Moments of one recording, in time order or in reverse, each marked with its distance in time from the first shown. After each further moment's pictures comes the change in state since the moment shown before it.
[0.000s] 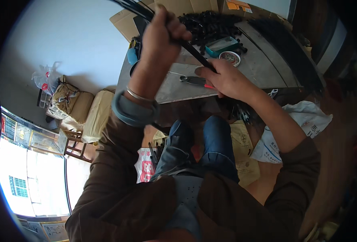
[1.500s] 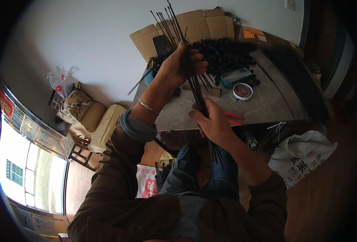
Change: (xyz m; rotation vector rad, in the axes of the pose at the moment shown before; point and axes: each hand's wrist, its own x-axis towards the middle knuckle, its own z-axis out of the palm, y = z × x) left_hand 0.026 0.021 -0.037 0.204 0.067 -0.335; right_hand 0.008 -0.006 0.062 0.616 -0.012 0.028
